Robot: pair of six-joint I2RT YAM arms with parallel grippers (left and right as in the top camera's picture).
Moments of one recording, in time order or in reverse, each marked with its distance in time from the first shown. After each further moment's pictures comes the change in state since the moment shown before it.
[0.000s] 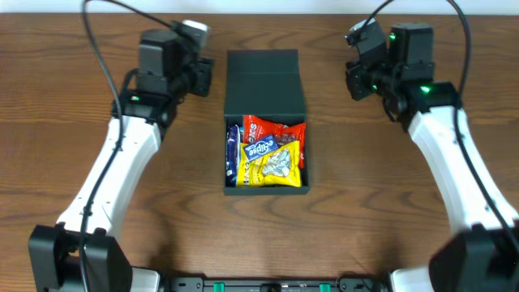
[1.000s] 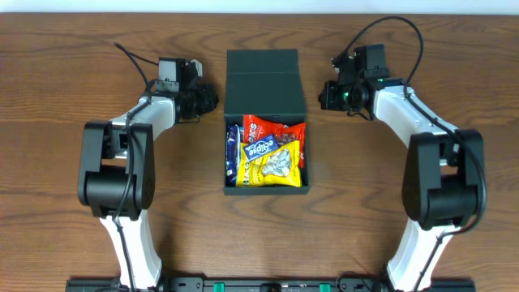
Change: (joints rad) left arm 0.080 0.545 0.000 0.178 0.300 -0.473; right arm -0.009 0.435 0.000 0.117 -0.220 0.488
